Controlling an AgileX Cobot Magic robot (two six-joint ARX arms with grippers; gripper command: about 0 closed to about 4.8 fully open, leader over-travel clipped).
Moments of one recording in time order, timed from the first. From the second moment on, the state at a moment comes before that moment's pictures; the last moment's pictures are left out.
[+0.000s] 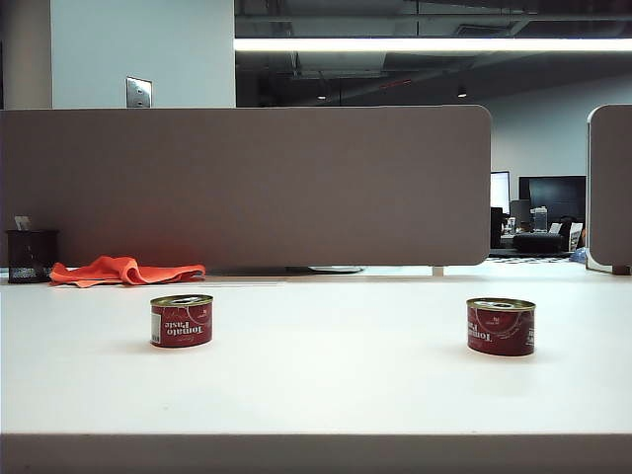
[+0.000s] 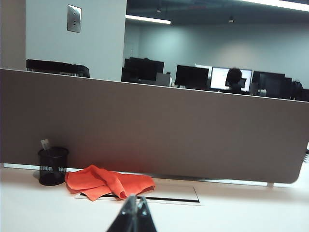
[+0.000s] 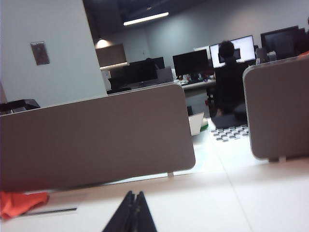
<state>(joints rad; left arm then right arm) -0.02 0.12 0.47 -0.07 0.03 -0.10 -0.03 0.12 0.55 -0.16 -0.01 0.20</state>
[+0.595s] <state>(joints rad) -0.10 0.64 0.83 -0.28 0.33 -0.04 0.04 0.60 1.01 -0.35 -0.09 0.00</state>
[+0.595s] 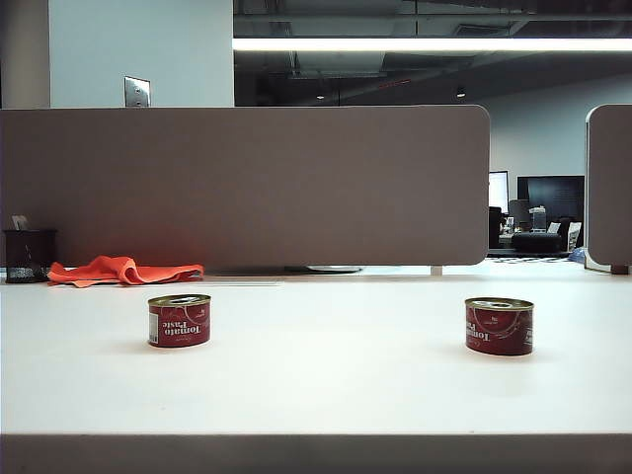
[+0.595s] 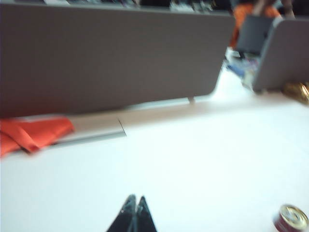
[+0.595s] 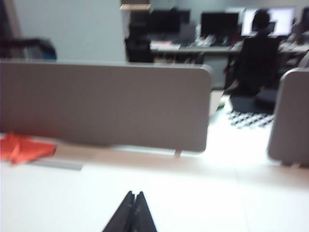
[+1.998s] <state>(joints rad) -0.23 0.80 0.93 -0.51 0.41 -0.04 0.27 1.62 1.12 -0.52 -0.08 -0.01</state>
